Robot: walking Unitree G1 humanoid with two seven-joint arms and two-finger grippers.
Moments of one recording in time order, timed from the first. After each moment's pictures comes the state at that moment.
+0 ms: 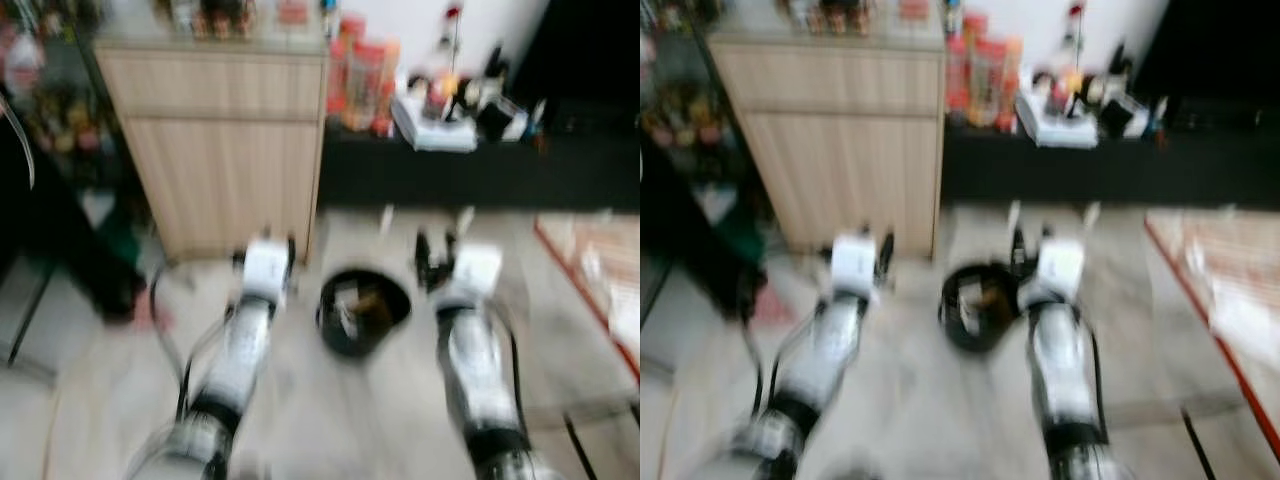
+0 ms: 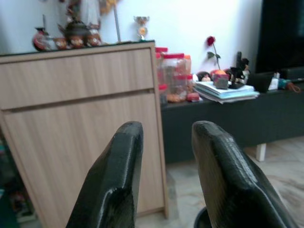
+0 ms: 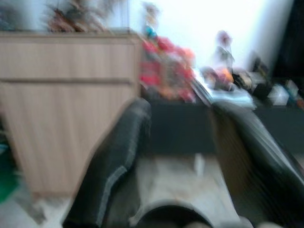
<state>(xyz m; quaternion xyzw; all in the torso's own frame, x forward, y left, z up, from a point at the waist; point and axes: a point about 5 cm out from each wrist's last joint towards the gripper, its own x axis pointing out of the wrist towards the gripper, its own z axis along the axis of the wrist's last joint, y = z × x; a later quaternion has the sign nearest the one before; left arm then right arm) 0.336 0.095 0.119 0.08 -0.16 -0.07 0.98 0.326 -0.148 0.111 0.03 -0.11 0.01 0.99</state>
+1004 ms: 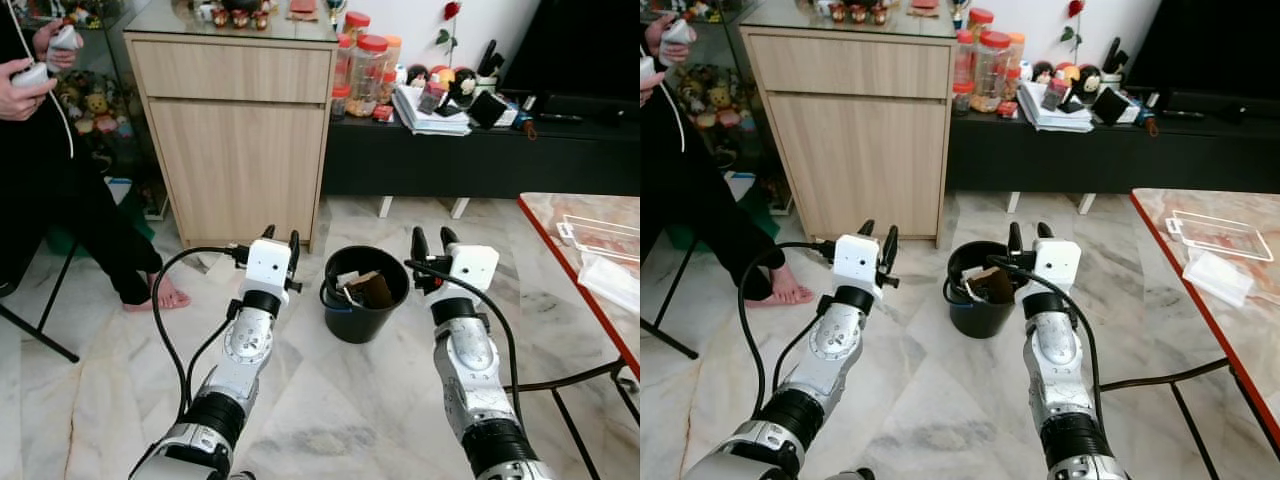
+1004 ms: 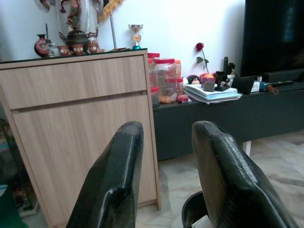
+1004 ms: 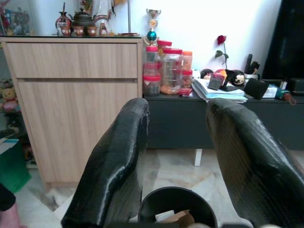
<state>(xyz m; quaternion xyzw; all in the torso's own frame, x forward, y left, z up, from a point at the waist) 0.335 0.088 0.120 0.07 -0.16 -0.08 0.98 0.325 -0.150 0.109 0.02 -0.10 0.02 0.99</state>
